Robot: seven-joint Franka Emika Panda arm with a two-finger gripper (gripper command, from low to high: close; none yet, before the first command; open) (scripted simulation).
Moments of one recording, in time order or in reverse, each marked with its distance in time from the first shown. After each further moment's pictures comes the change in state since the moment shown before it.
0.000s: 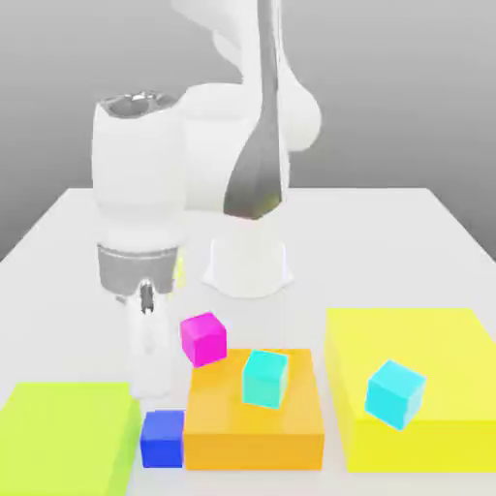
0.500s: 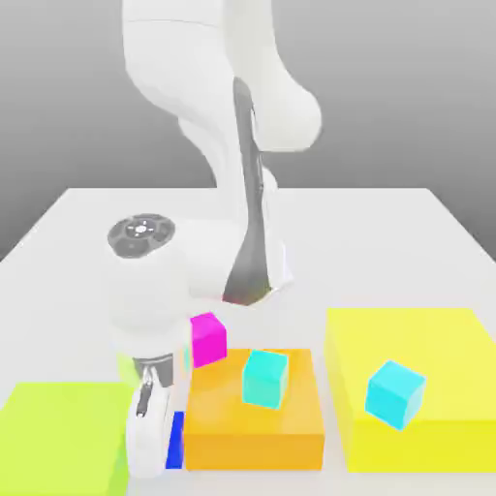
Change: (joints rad) arm 0.030 0.218 -0.045 0.019 -0.020 0.163 0.080
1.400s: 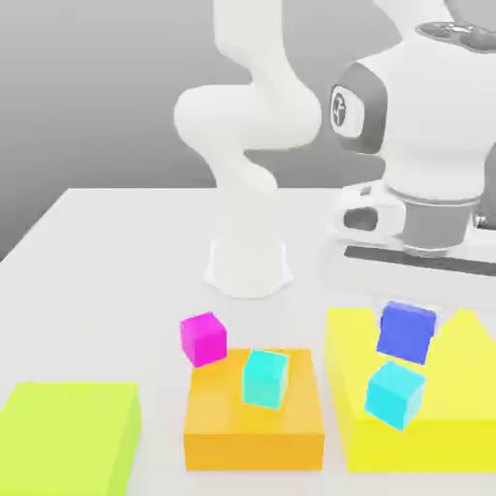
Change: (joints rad) arm 0.342 -0.310 0.280 0.102 0.051 -0.414 -0.717
